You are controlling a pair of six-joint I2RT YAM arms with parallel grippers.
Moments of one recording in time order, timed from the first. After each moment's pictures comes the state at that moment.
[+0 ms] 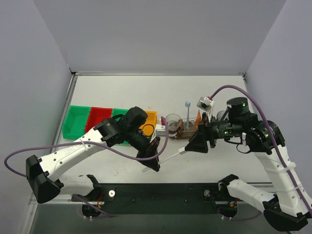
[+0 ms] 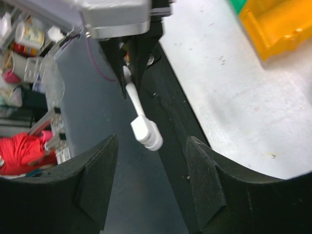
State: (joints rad) left arm -0.92 1.26 1.21 -0.82 0.97 -0.01; right arm 0.44 0.96 1.37 -1.10 -0.83 0.06
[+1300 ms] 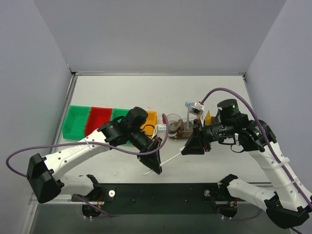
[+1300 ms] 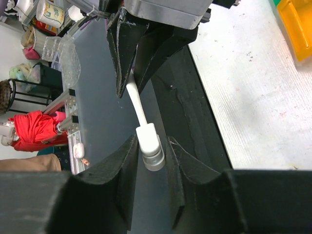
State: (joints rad) left arm -0.90 1.27 1.10 -0.54 1.24 -0.34; right arm 0.57 0.98 1.30 -1.05 -0.90 0.05
